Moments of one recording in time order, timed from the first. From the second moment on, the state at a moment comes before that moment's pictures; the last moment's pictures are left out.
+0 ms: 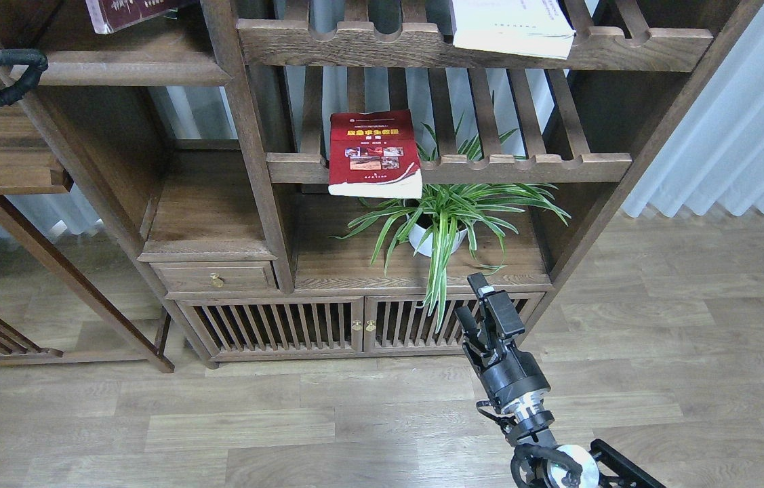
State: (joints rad) left arm -1.29 0.29 -0.89 -0.23 0.61 -0.43 -0.38; right arm -0.02 -0.06 0.92 1.10 0.35 0.58 0.18
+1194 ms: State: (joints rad) left arm -0.74 0.39 -1.20 -0.83 0.61 -0.43 -0.39; right arm -0.03 -0.07 0.92 1.10 0.35 0.58 0.18
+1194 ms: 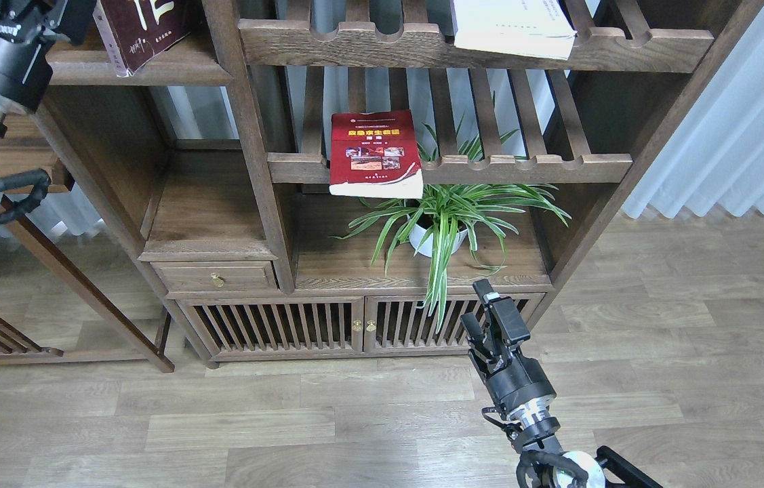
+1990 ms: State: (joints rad) left arm -0.27 0.39 -1.26 -1.09 0.51 -0.49 -0.37; right arm 0.07 -0.19 0.94 1.17 0.38 0.58 0.17
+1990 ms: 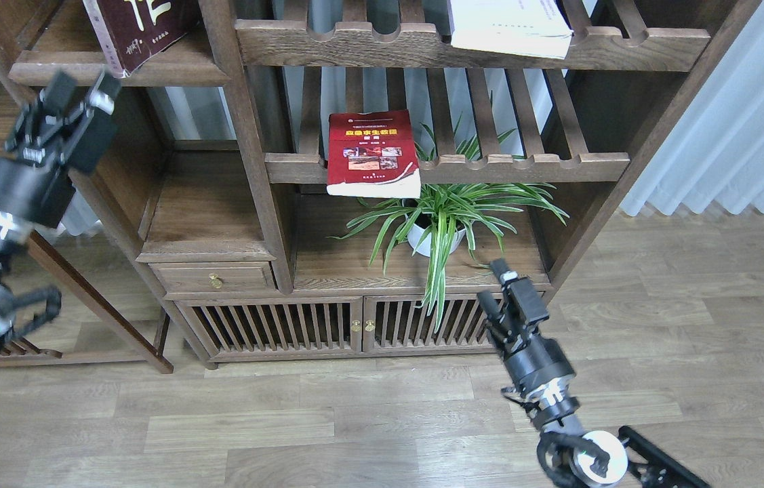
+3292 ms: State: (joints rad) left arm -0.18 0.38 -1.32 -1.03 0.46 -0.49 -0.37; right arm 0.64 -0.07 1.09 1.11 0.39 0.20 0.18
